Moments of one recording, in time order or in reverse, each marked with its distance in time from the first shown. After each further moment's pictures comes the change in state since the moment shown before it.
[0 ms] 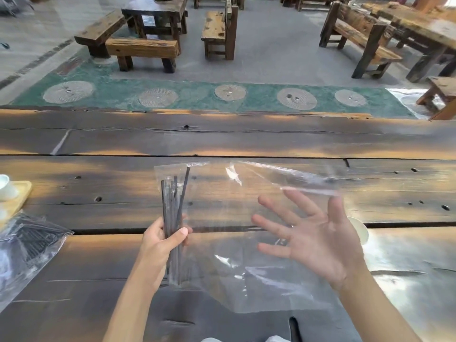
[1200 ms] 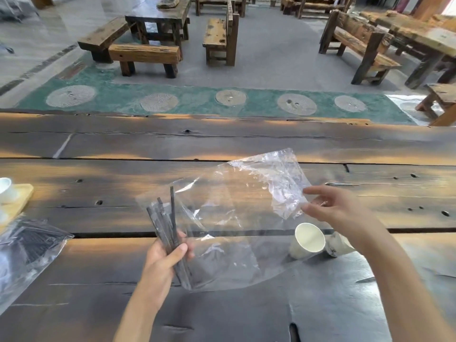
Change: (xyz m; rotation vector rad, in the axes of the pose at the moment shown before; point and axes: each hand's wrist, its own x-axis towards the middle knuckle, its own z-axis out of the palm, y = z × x) left_hand -0.015 -0.018 0.001 -0.177 -0.052 -0.005; right_hand -0.009 -0.057 0.017 -1.495 0.720 -0.252
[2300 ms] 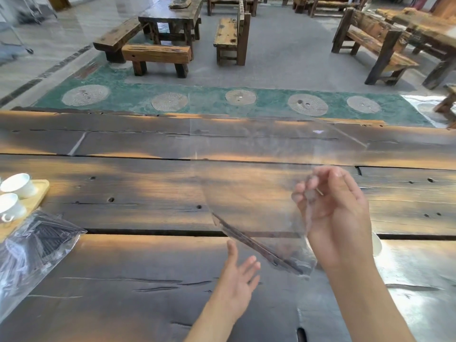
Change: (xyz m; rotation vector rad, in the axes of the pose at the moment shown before) left_hand -0.004 -0.067 0.103 -0.453 0.166 -0.651; right_hand -0.030 -0.061 0.060 1.233 0.069 -0.298
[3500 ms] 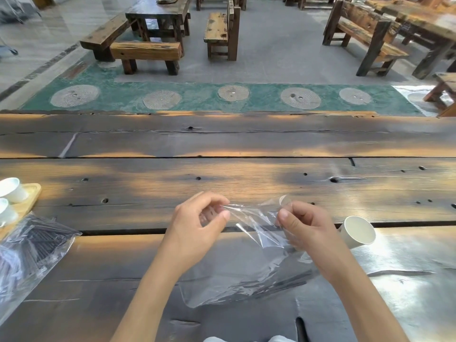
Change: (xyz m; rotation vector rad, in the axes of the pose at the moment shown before) left_hand -0.090 0.113 0.026 1.313 -0.112 1.121; right_hand -0.016 0.024 -0.058 -0.755 -0.284 0.178
